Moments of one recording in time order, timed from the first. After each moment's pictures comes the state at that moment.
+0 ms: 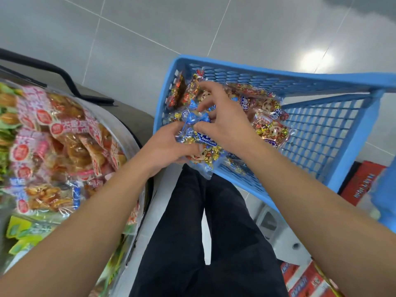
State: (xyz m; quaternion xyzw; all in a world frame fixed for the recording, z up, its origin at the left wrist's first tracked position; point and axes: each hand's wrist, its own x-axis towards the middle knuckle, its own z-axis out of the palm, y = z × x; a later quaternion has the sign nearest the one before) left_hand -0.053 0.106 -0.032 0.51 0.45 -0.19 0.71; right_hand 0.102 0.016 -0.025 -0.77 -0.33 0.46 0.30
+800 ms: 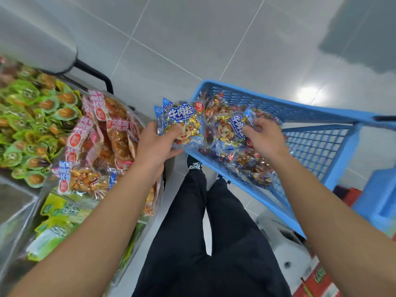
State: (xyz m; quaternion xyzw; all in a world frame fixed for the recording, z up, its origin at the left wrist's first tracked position) left_hand -0.091 0.132 0.028 0.39 0.63 0.08 0.67; right_hand 0.120 -0.009 -0.008 -0.86 -0.16 0.42 0.23
